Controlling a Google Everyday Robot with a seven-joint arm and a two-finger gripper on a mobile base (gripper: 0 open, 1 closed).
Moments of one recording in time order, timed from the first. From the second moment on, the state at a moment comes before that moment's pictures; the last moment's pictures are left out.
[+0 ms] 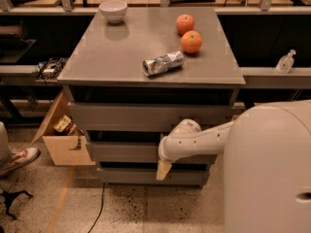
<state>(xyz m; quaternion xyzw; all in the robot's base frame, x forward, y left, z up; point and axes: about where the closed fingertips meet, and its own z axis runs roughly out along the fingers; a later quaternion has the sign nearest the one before) 0.617 -0.033 0.459 -0.66 0.72 -0.02 0.21</state>
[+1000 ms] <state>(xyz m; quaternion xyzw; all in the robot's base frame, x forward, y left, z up) 0.648 -0.019 0.417 -0.65 0.73 0.00 0.21</state>
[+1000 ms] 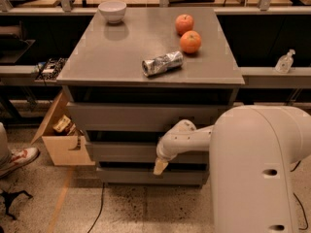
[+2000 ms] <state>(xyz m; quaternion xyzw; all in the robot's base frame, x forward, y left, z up) 0.634 -0.043 0.414 -0.63 0.75 0.02 0.19</state>
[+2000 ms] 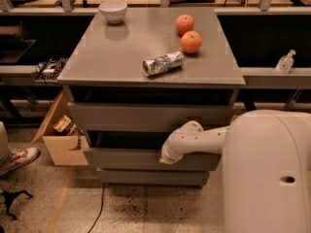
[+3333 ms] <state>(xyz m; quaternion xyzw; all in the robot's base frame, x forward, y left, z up) 0.609 -0.067 0.418 -0.61 0.77 0.02 0.18</state>
